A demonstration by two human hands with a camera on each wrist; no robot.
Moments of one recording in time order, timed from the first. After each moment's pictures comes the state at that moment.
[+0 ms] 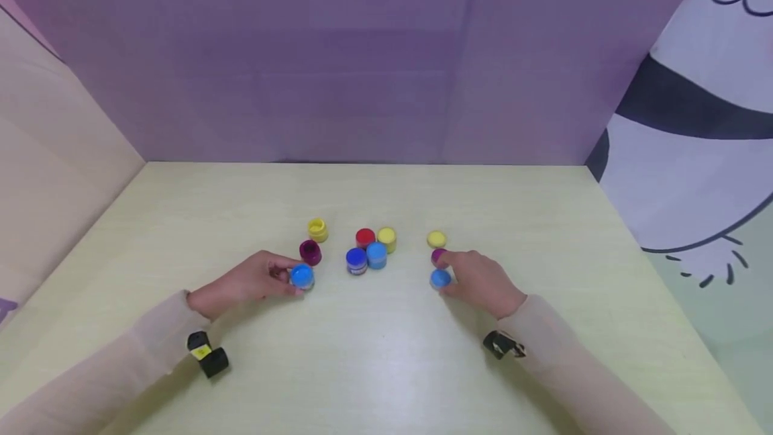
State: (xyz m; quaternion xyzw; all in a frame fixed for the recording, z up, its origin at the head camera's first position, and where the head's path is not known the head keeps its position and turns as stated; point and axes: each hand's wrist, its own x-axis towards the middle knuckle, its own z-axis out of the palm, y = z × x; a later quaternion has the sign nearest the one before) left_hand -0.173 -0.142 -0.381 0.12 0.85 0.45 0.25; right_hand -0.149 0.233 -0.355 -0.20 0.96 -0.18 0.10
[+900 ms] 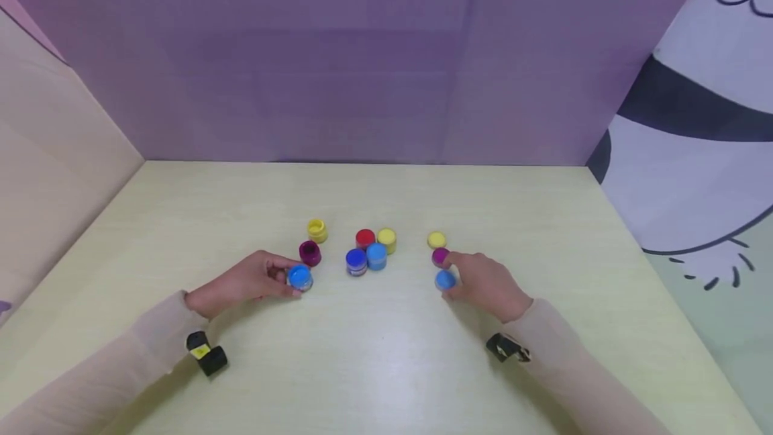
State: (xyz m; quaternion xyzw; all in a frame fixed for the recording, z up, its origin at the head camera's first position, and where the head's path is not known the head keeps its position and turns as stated) left_hand -0.180 -0.148 -0.390 0.12 0.84 0.46 0.26; right_hand -0.149 0.238 -0.358 -0.16 0.96 -0.18 0.12
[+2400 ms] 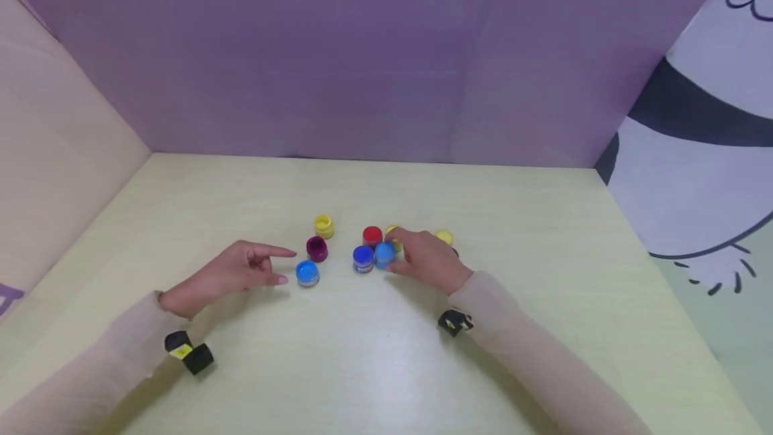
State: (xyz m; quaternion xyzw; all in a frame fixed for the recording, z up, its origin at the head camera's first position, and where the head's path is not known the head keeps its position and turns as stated) left_hand -0.173 -0.157 -0.369 0.10 0.86 0.45 0.21; right_hand -0.186 0.177 -0.359 -0.26 0.93 -0.23 0.08
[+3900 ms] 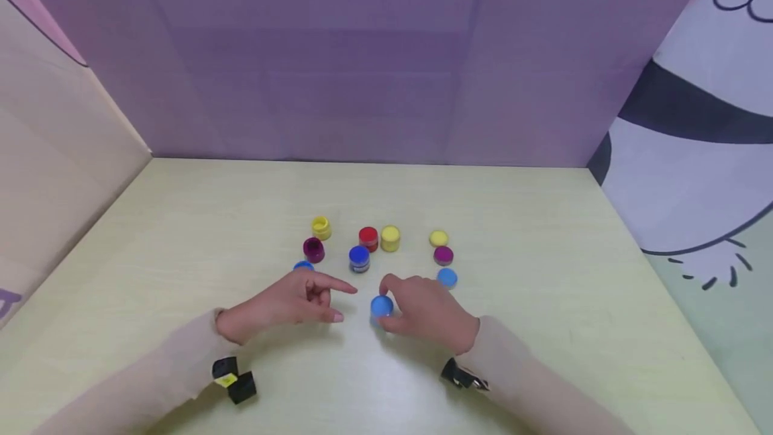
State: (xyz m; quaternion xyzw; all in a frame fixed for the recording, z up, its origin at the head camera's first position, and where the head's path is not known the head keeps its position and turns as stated) left_hand -0.150 -0.081 -0.373 0.22 0.79 0.50 0.28; right_hand -0.123 0.165 -0.354 -0.27 0.93 -0.20 0.12
